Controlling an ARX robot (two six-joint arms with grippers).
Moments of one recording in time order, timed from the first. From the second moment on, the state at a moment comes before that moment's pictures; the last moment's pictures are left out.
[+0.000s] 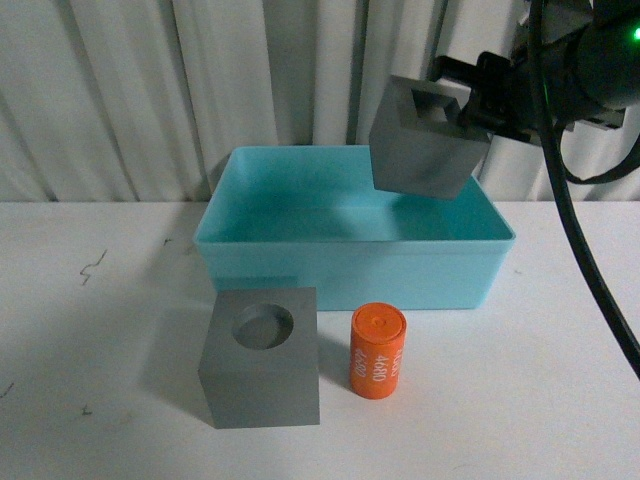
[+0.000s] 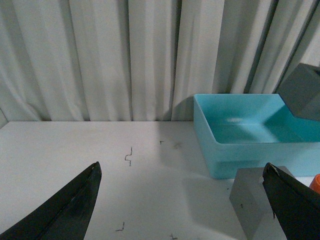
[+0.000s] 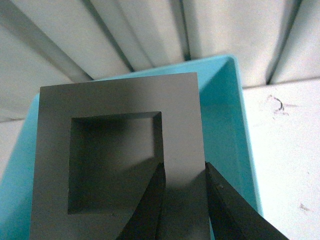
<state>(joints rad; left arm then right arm) 0.00 0.01 0.01 0.00 0.00 -0.01 0.21 2.03 1.39 0.15 -0.08 0.31</state>
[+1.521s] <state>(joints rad) 0.00 0.01 0.01 0.00 0.00 -0.01 0.13 1.10 0.72 0.01 0.10 0.40</state>
